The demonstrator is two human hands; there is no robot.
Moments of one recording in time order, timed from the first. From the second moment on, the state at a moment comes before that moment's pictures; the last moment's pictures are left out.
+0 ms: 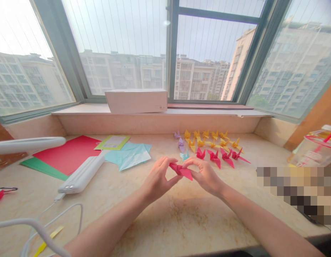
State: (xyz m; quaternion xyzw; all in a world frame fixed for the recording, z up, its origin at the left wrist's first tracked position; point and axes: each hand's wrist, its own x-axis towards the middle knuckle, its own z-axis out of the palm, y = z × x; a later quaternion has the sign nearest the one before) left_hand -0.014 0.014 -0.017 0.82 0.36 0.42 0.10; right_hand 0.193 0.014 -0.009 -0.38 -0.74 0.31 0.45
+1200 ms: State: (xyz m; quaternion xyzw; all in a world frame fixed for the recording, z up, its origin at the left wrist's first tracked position) left_hand -0.010 0.007 -0.002 0.70 0.33 0.44 0.45; right_hand 0.194 0.007 -0.013 -0.30 -0.85 0.09 0.42
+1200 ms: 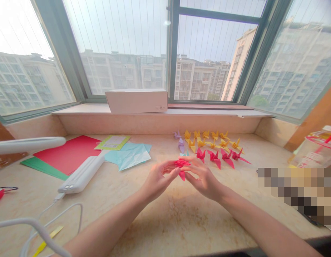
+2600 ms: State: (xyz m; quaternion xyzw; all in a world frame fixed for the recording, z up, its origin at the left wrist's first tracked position) left_hand -0.007 0.008 0.001 0.64 0.31 0.47 0.53; right_hand 0.194 0.007 -0.008 -0.34 -0.79 0.17 0.47
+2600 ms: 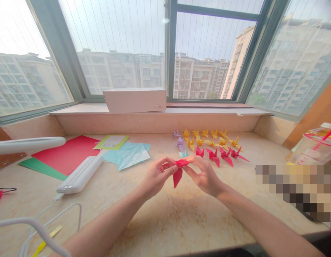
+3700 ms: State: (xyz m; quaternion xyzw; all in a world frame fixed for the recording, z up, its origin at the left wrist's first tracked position) left_hand -0.005 0.003 0.000 0.71 0.32 0.44 0.45; right_hand 0.190 0.012 -0.015 -0.38 -0.71 0.29 0.51
